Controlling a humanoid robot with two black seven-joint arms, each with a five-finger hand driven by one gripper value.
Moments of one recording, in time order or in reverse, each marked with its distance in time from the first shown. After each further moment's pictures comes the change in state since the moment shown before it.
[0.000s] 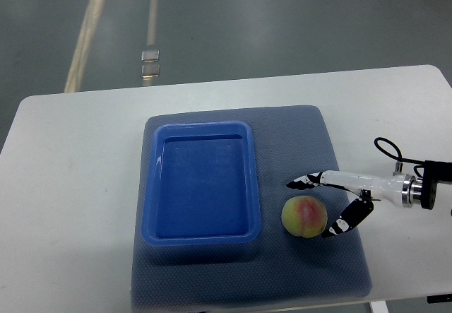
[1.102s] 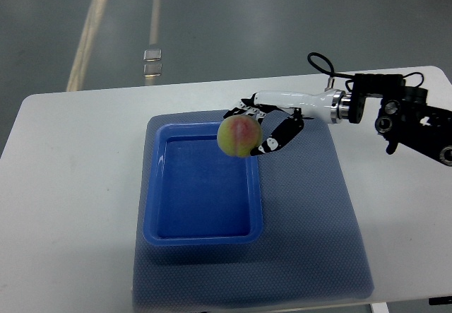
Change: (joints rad) left arm 0.000 0.000 -0.002 0.000 0.000 0.000 0.000; right arm 0.604 0.331 -0.317 -0.353 0.182 -0.031 -0.025
